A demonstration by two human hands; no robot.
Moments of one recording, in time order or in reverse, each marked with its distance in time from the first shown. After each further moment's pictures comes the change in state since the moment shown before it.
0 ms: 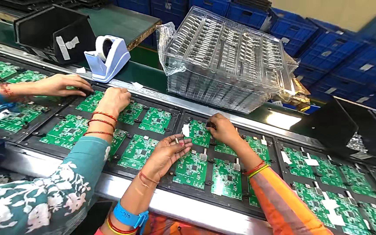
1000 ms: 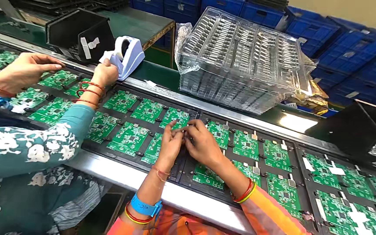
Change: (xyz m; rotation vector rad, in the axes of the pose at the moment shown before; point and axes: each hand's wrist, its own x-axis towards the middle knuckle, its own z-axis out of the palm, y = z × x) left_hand -0.005 -0.004 -0.011 0.485 0.201 0.357; right_hand -0.026 -0.125 0.039 0.181 0.169 -0.281
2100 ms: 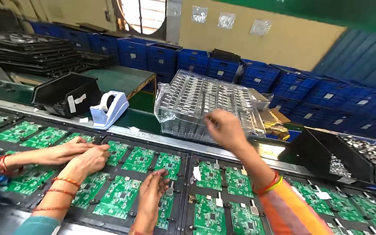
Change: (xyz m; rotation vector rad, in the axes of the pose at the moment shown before) left_hand 0.014 0.011 0.006 -0.333 0.124 -0.112; right_hand 0.082 0.032 -0.159 -0.362 0.249 -0.017
